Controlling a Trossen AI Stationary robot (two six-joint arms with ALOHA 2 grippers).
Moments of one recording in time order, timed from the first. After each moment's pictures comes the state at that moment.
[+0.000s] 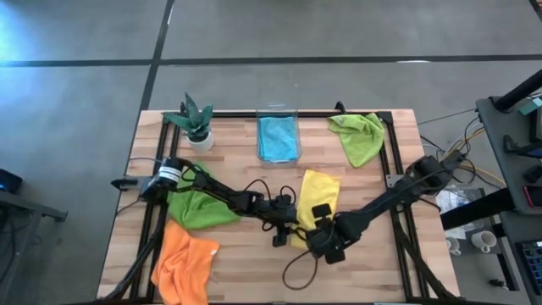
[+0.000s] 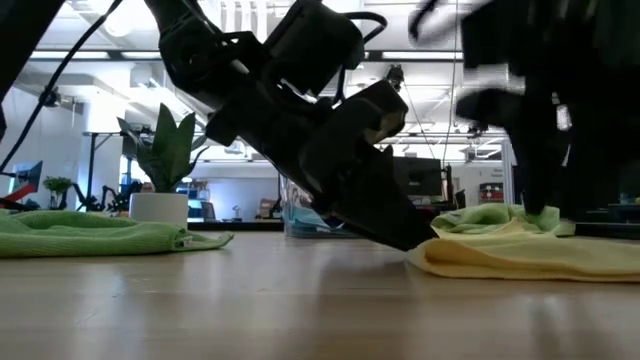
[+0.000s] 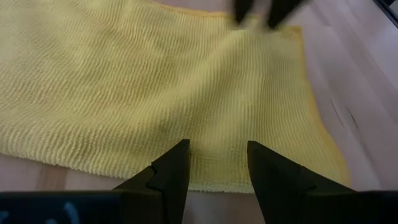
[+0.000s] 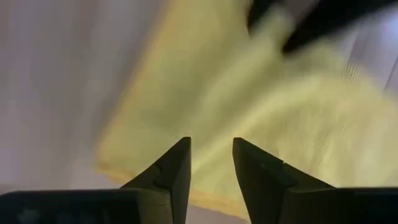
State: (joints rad) left arm -0.19 2.12 1.17 0.34 0.08 -0.20; right arm 0.54 1.81 1.17 -0.80 0.19 0.26
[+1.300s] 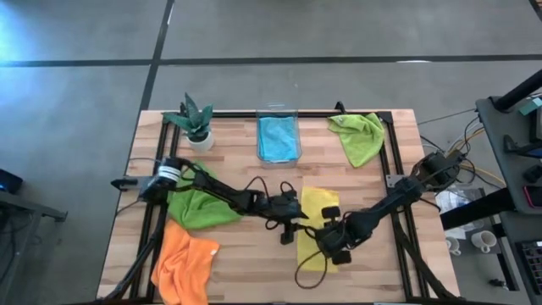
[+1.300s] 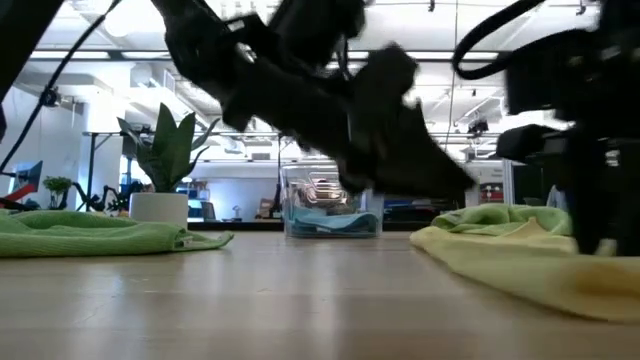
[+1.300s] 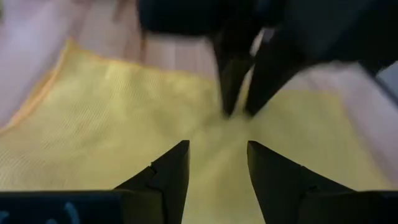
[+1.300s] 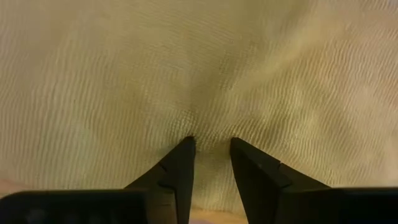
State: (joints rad) left arm -0.19 2.11 1.20 0.47 0.00 -0.19; right arm 0.59 1.74 0.95 -0.59 0.14 0.39
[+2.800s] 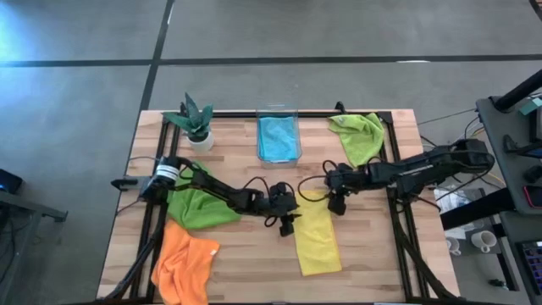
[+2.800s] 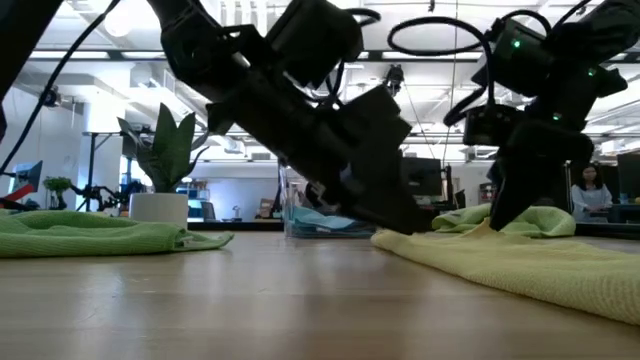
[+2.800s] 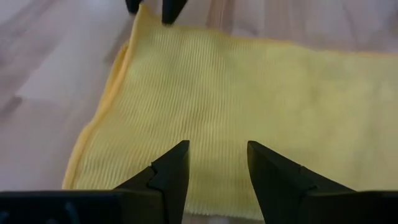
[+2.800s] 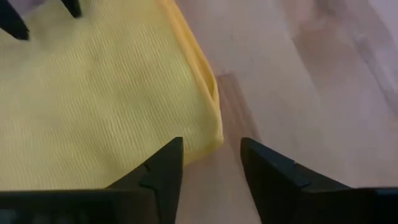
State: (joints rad) left arm -0.17 2.09 1.17 0.33 -0.23 -0.28; right arm 0.01 1.28 0.46 -0.22 0.07 0.33
